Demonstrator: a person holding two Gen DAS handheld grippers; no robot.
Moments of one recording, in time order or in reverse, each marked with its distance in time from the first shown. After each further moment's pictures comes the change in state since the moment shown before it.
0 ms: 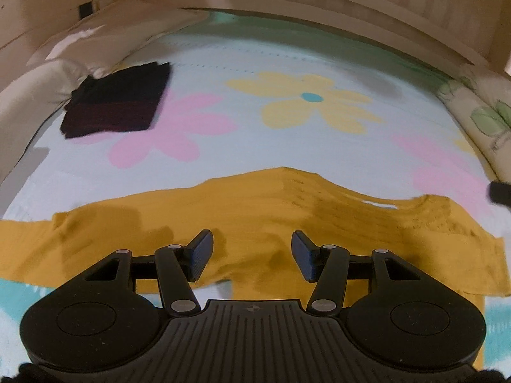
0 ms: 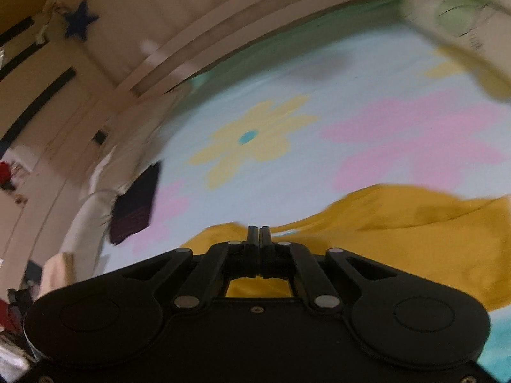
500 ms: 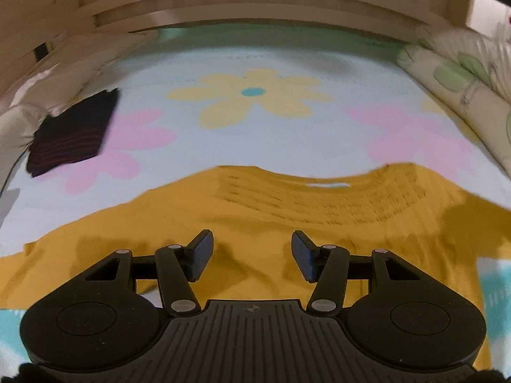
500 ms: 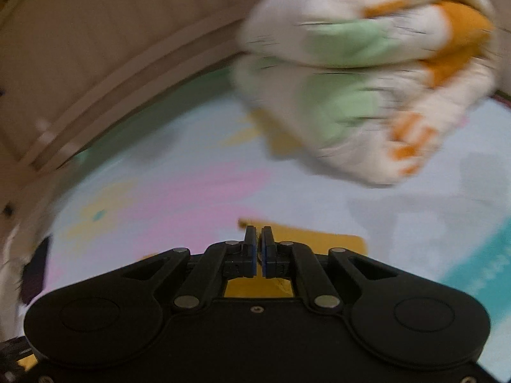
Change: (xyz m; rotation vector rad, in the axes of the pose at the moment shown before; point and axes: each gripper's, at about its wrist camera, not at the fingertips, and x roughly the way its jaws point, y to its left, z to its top) left arm -0.002 -0.077 -0.016 0.179 -0.029 -0.023; right arm -0.160 -0.174 0.014 0.121 -0.220 -0.344
